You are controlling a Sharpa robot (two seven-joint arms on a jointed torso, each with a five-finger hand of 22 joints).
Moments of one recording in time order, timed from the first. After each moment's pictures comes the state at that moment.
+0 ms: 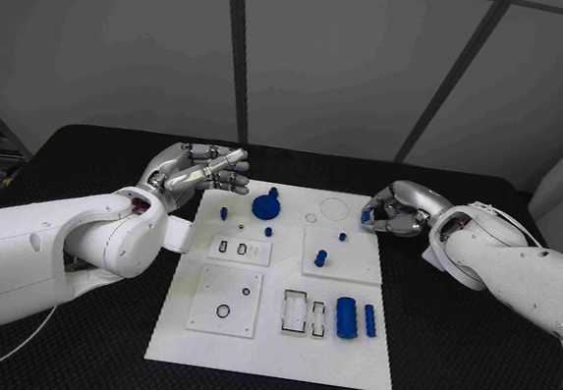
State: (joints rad) left arm 1.09 -0.89 0.10 1.59 -0.09 -0.37 0.42; left_hand 1.39 0.01 0.12 0.12 0.14 0.92 0.22 0.08 0.07 1.01 0.17 0.08 0.07 1.13 0.11 0.15 0.26 0.19 0.98 0.21 0.42 0.17; right arm 1.18 -0.77 0.05 1.19 -1.37 -0.25 0.10; right_hand 1.43 -0.01 0.18 0.08 0.20 1.07 0.13 0.15 0.09 1.40 0.03 1.35 1.31 1.47 -0.03 1.54 1.31 0.10 1.32 0.08 1.33 1.09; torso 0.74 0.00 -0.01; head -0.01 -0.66
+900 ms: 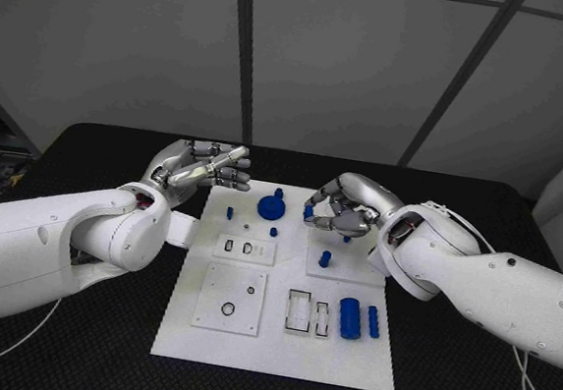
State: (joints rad) left arm 1.09 -0.90 0.10 1.57 -0.09 -0.37 0.42; left_hand 1.39 0.01 0.12 0.12 0.14 0.92 0.22 0.08 0.07 1.01 0.17 0.08 0.07 1.13 0.11 0.15 0.26 0.19 0.98 0.21 0.42 0.17; right arm 1.18 -0.70 0.05 1.49 -1.34 -0.33 -0.07; right_hand 1.43 -0.01 0.19 0.07 0.21 1.07 0.13 0.15 0.09 1.40 0.03 1.35 1.31 1.46 -0.03 1.54 1.31 0.10 1.33 0.07 1.33 1.09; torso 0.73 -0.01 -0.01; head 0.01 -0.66
